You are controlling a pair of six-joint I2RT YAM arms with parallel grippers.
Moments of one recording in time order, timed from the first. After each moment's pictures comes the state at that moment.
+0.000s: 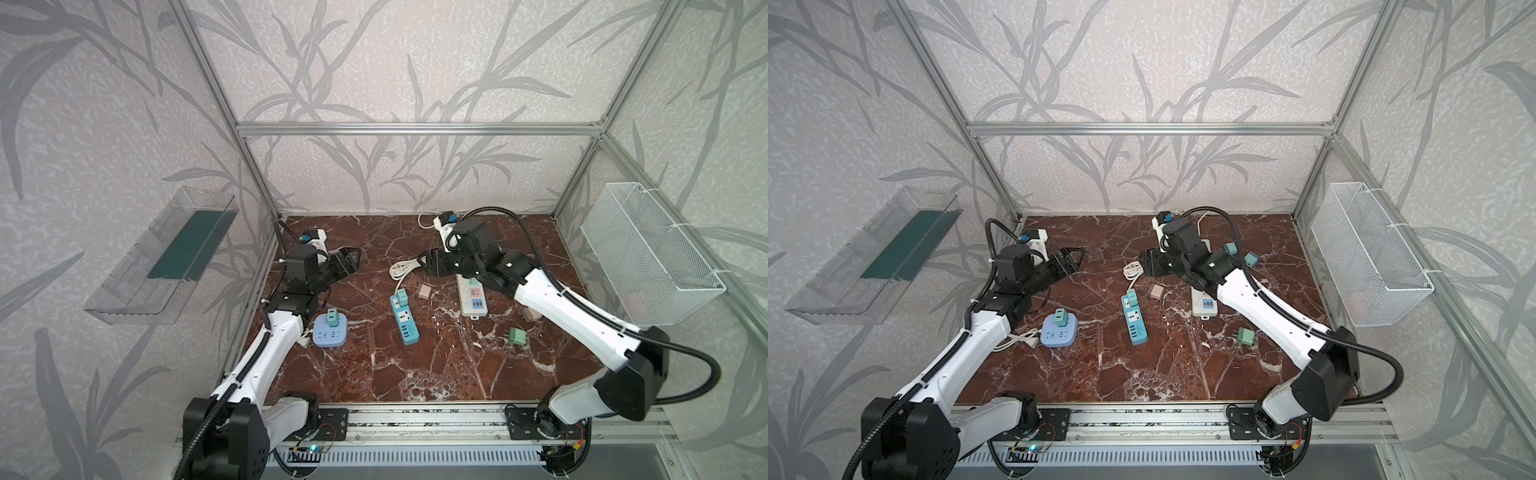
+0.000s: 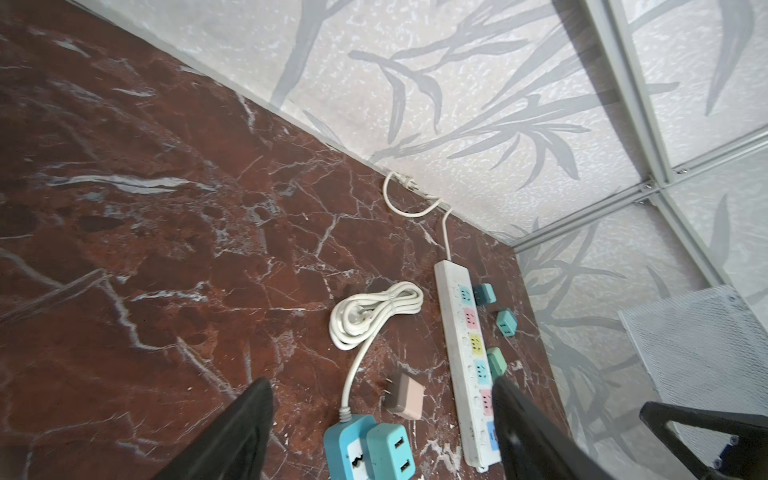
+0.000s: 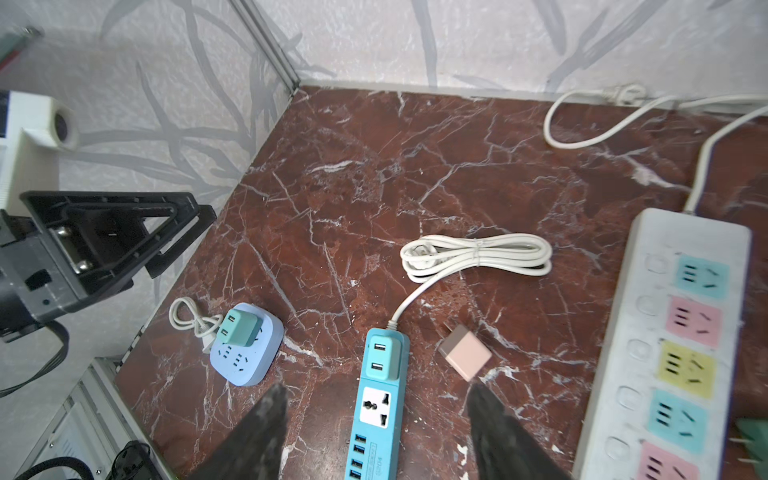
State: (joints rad) left arm -0.09 1.13 0.80 -0.04 0.34 -0.65; right arm 0.68 1.44 1.37 -0.51 -0.04 0.40
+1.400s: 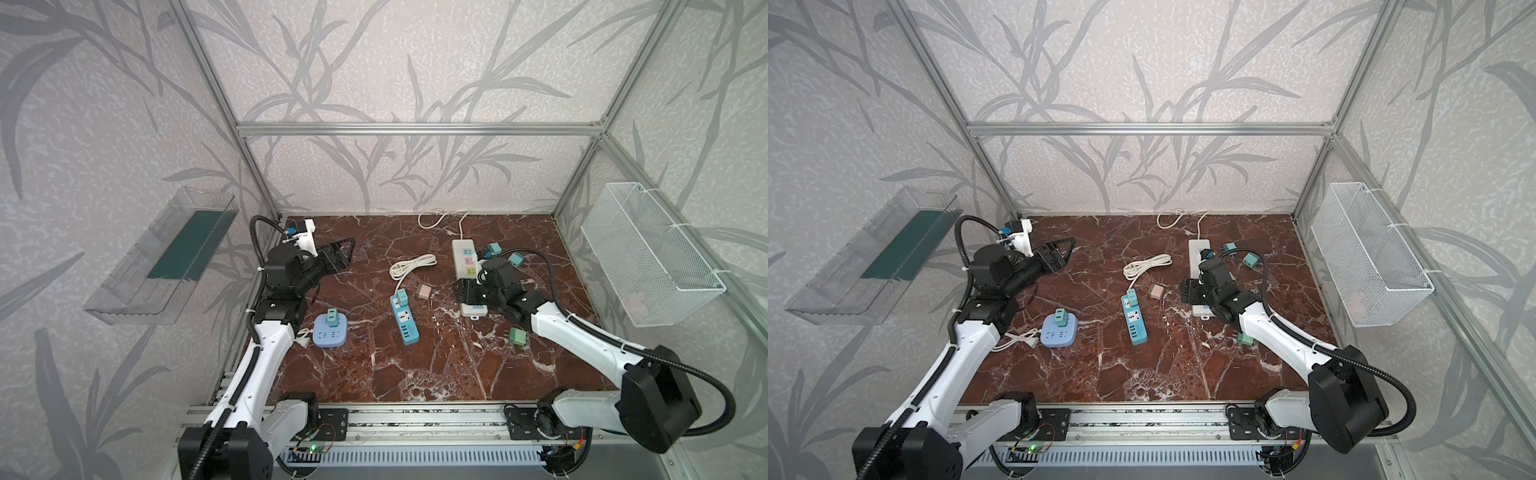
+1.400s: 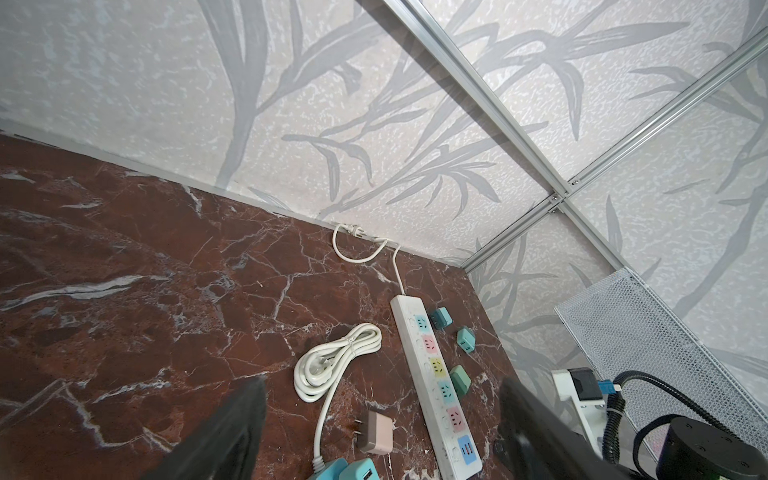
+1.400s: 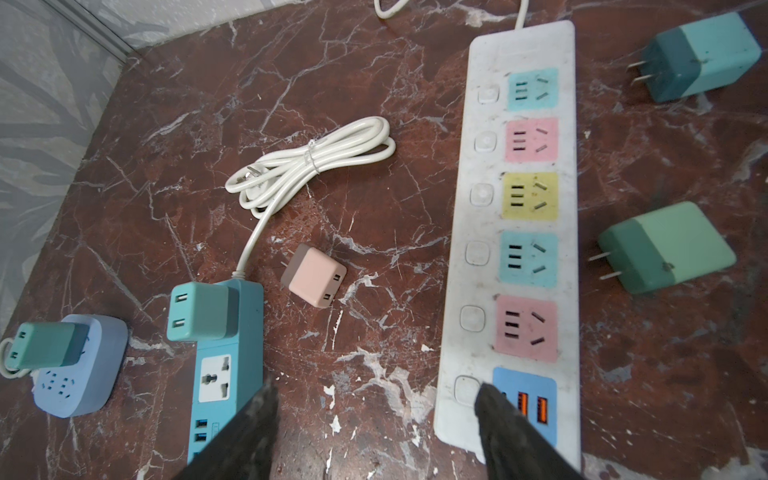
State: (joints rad) left arm 0.00 1.04 0.81 0.05 0.48 -0.58; right arm 0.50 1.31 0.82 -0.25 0.00 0.46
